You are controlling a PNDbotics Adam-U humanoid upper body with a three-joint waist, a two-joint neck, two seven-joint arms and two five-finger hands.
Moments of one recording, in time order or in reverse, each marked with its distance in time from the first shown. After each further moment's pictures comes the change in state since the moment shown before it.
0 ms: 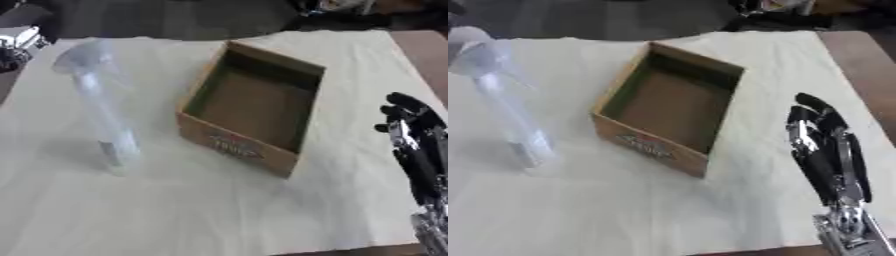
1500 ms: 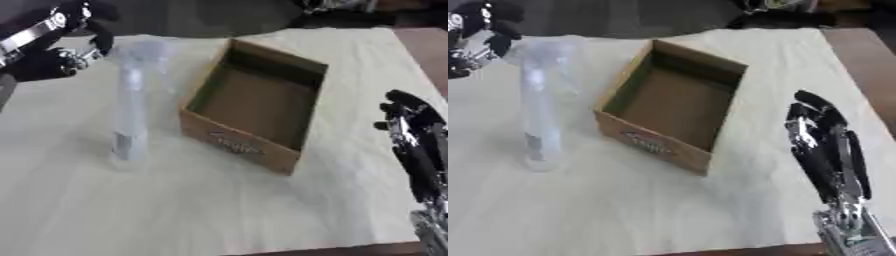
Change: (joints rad) left arm -0.071 -0.139 -0.014 0.180 -0.085 -0.026 -0.088; right arm 0.004 0.002 0.005 0.000 -0.008 0.008 0.002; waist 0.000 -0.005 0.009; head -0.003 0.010
